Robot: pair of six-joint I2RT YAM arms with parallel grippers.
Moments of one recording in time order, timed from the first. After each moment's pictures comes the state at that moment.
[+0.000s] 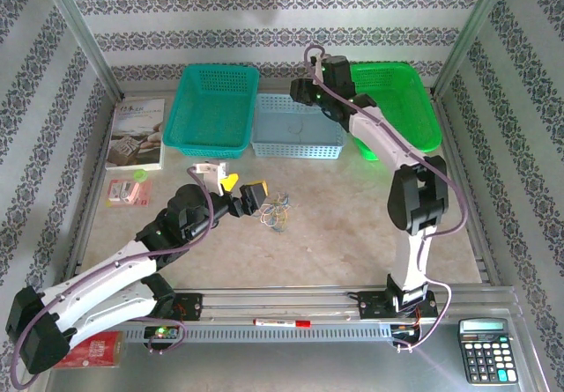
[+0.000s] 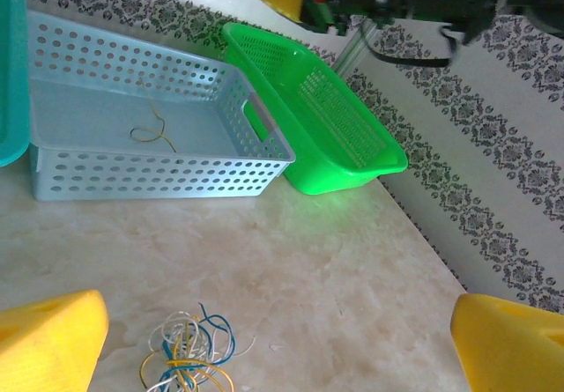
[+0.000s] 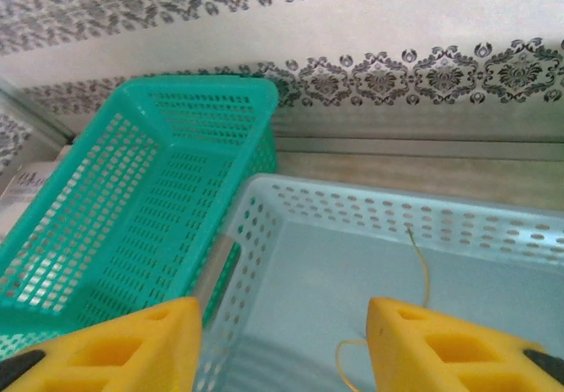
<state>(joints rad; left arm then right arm) -0.73 0.85 0.55 0.10 -0.08 -0.56 0.37 1.90 1.71 -0.29 -0.15 0.35</state>
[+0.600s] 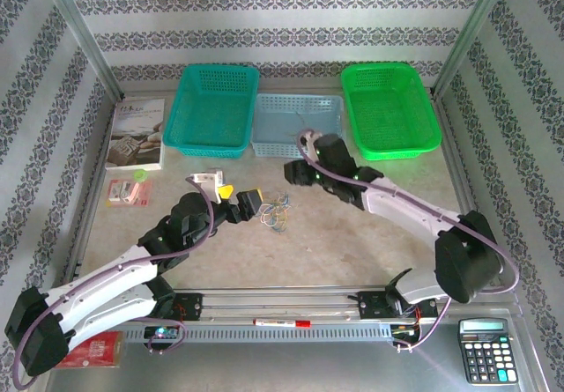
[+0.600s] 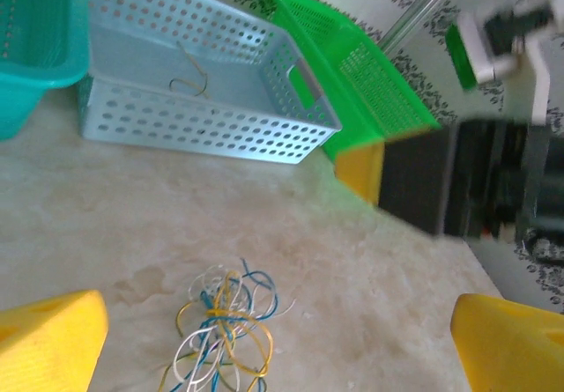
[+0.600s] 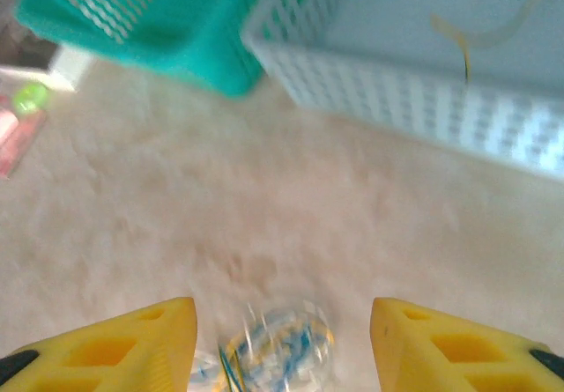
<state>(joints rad) -0.73 0.83 0.44 0.10 -0.12 -0.64 0.61 1.40 0.90 -0.18 -0.11 0.40</state>
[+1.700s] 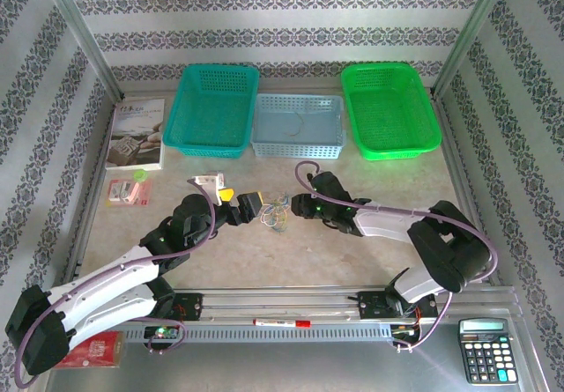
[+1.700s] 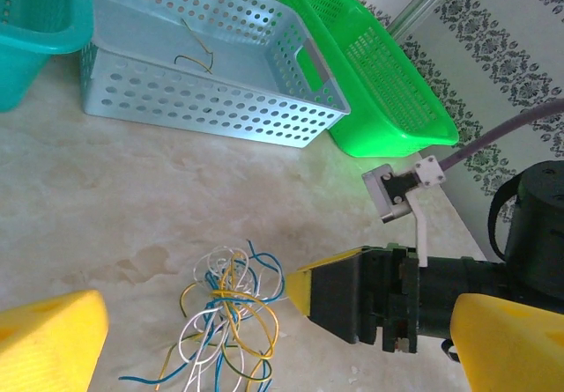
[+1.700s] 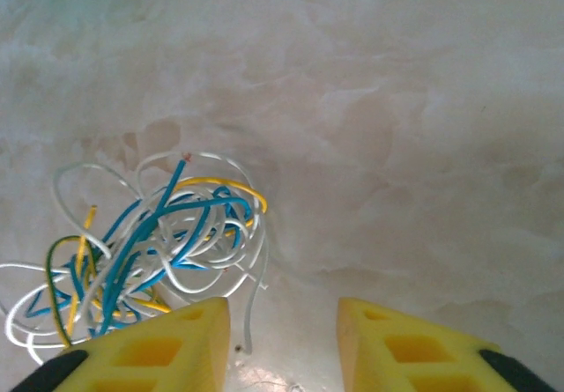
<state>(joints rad) -0.73 0.84 0.43 0.10 -0.11 -0.66 0.67 1.52 0.61 0.11 -0.09 0.65</state>
